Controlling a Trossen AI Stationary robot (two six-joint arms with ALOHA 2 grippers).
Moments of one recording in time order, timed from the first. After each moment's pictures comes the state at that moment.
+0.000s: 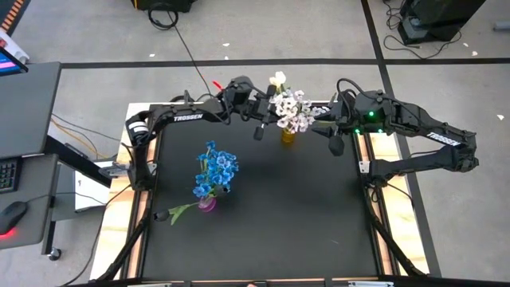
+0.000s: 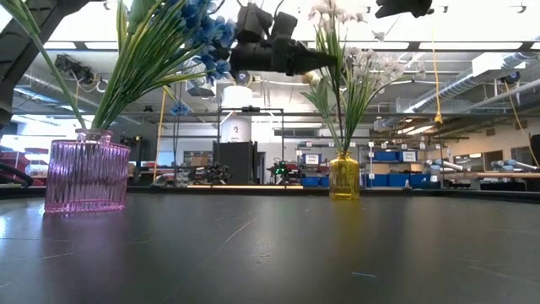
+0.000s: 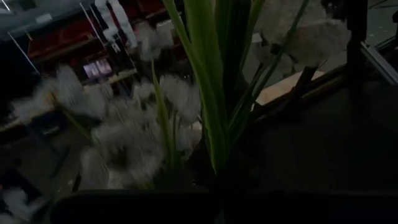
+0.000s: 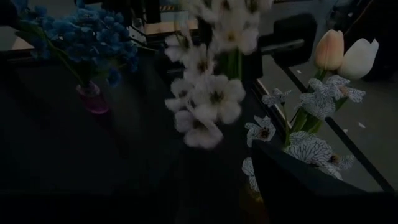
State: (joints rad) left arm 0.46 1.91 1.48 0.31 0.70 0.48; right arm -0.24 0.97 1.26 -0.83 0.06 0.01
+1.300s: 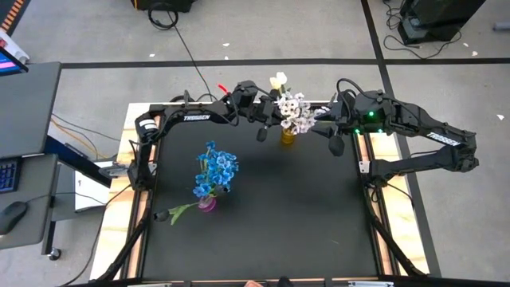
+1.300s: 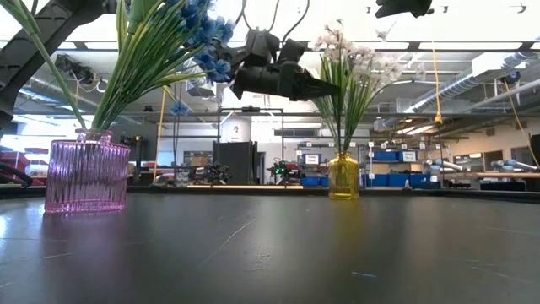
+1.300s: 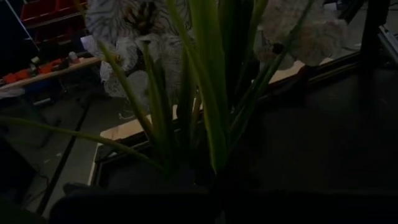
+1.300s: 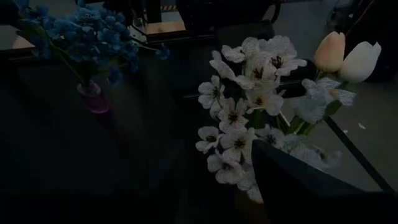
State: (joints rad) left arm 0.48 2.02 1.48 0.34 0.69 0.42; right arm -0.24 0.97 1.26 -0.82 0.06 0.00
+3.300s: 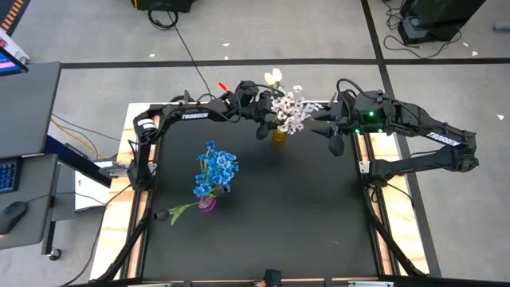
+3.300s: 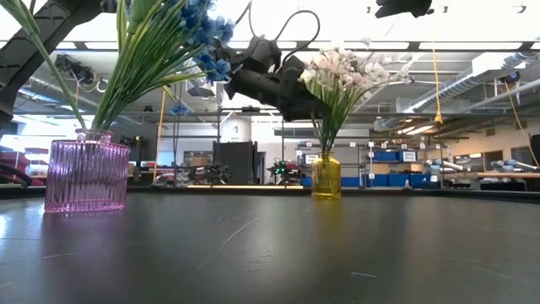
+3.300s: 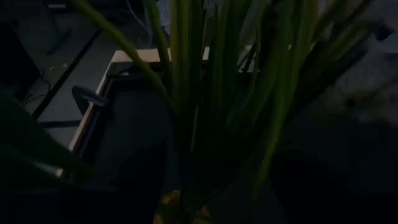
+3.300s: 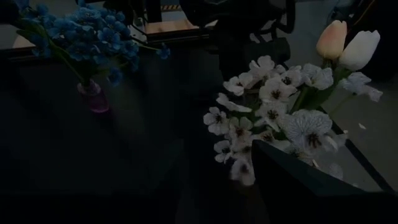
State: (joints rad) left arm 0.50 2.00 1.48 0.14 0.53 0.24; right arm -0.24 0.97 1.26 -0.83 0.06 0.00
